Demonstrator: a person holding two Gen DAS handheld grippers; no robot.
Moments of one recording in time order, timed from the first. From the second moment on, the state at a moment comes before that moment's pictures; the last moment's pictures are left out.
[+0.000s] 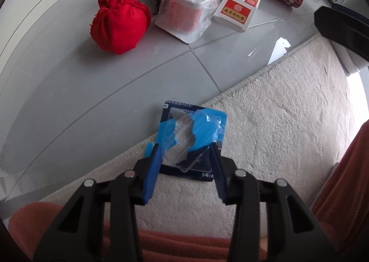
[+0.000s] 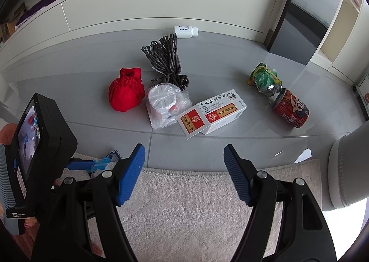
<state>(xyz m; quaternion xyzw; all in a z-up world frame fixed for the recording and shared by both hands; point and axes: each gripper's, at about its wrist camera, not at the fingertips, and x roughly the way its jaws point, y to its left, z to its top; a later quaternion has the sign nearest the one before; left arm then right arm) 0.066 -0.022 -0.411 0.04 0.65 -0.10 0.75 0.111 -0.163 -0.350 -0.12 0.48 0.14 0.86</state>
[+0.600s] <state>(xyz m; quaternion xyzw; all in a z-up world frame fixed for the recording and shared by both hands) 0.083 0.014 -0.376 0.01 0.62 -0.06 0.78 0.131 -0.143 -0.353 -0.10 0.47 0.16 0.86</state>
